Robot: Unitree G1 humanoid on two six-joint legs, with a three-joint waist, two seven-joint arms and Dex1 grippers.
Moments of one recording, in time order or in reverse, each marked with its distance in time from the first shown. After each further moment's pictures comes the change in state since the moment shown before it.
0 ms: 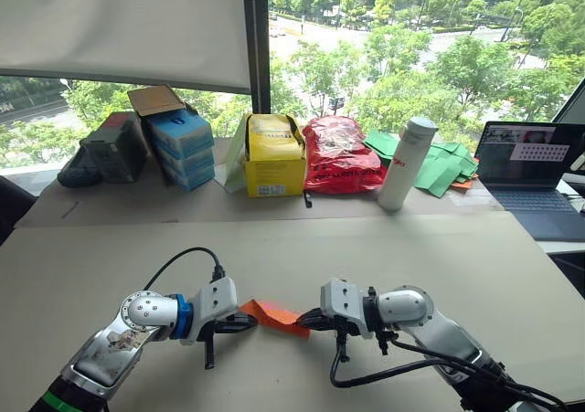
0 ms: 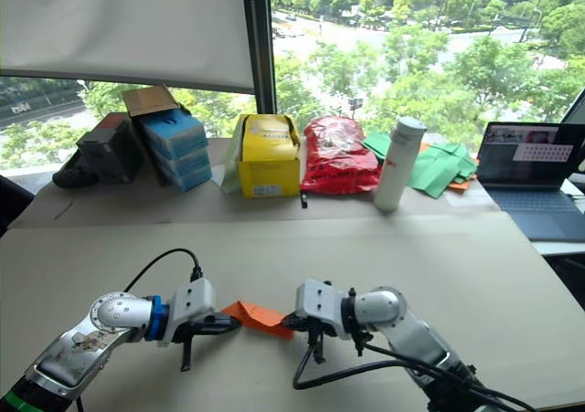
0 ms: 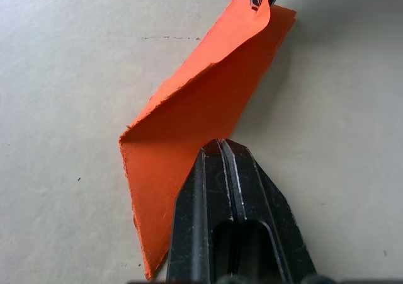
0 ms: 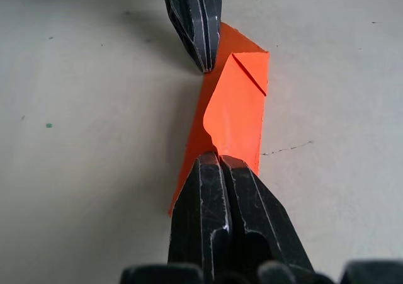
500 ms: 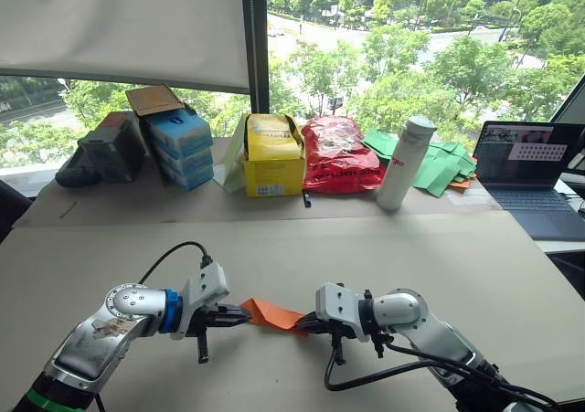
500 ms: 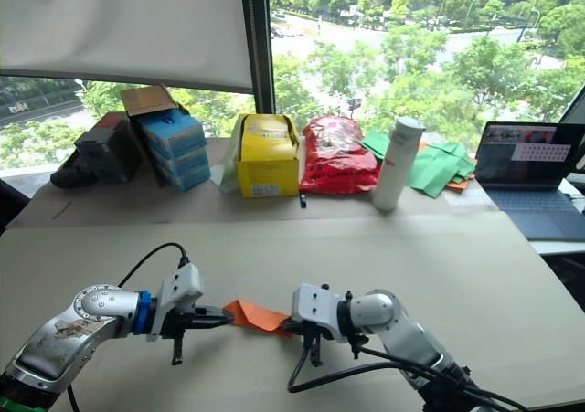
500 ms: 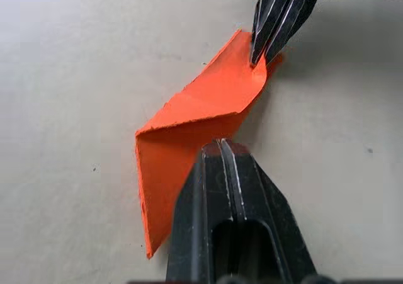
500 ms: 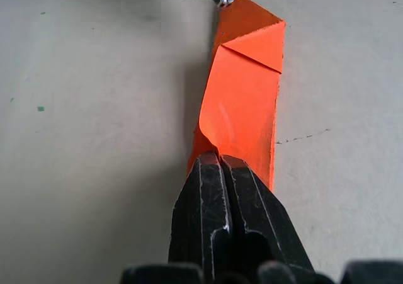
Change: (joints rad) left arm -0.027 0.031 0.142 -0.107 -0.201 0.239 -0.045; right arm 0.001 0.021 0.004 -0.002 -0.027 0.057 -0.007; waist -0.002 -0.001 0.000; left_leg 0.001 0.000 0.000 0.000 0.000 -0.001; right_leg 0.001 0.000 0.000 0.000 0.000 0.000
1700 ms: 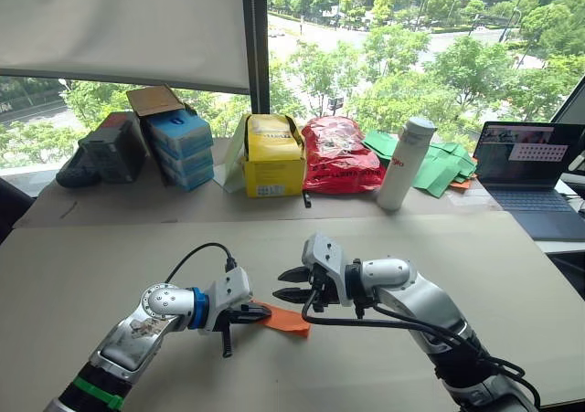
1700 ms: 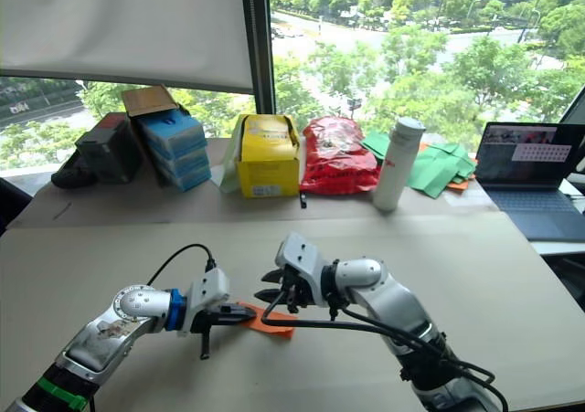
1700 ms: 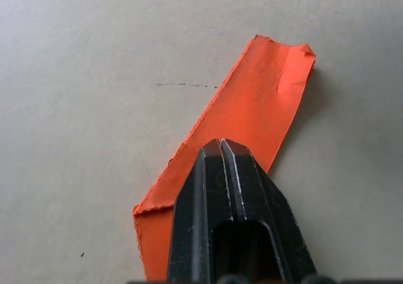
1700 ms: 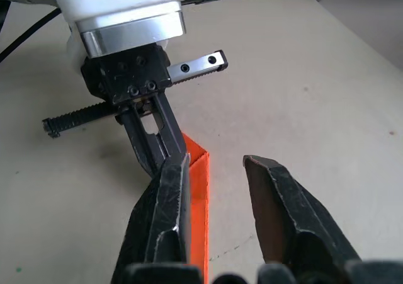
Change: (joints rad) left arm -0.066 -0.140 -0.183 0.205 0.193 -0.225 0.046; right arm -0.179 0.144 -0.083 -0.086 0.150 0.413 -0.075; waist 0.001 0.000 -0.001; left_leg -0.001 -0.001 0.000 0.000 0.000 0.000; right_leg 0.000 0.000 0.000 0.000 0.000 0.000
